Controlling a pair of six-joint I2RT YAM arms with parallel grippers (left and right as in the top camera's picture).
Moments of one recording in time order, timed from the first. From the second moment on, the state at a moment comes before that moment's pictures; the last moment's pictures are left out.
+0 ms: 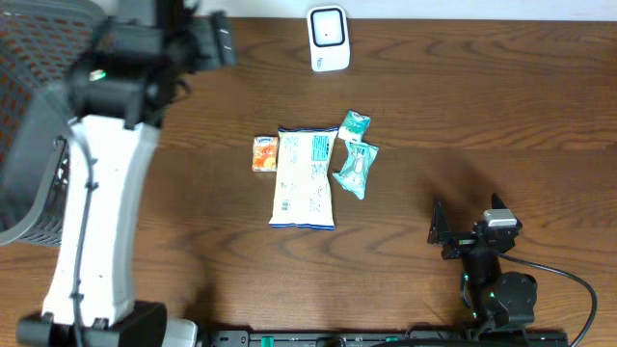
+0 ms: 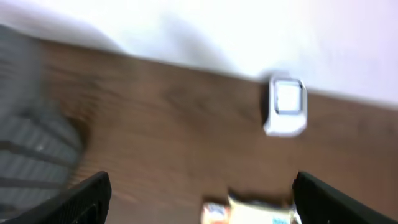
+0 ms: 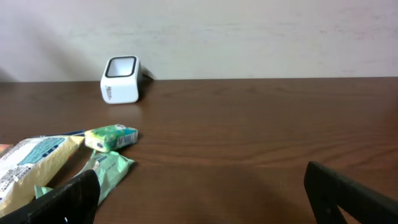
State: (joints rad) left arm -0.14 1.62 1.95 -1.02 -0.08 -0.28; right arm 0.08 0.01 0.01 -0.07 0.00 0.04
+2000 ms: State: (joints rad) left arm 0.71 2.09 1.92 -1.24 -0.01 0.12; right arm 0.08 0.01 0.01 -0.07 0.00 0.04
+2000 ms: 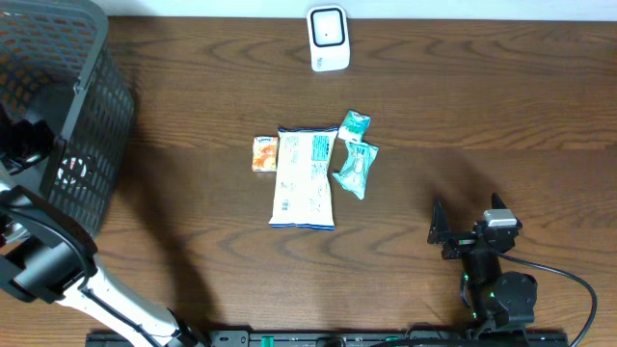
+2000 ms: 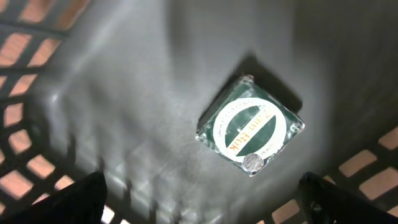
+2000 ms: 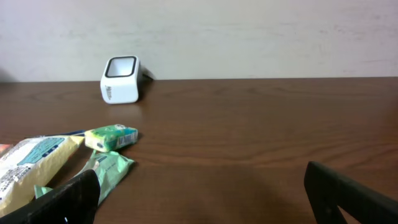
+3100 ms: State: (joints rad) left arm 0.71 2.24 1.88 -1.14 0.12 0.44; right arm 0.08 0.01 0.01 -0.07 0.00 0.04
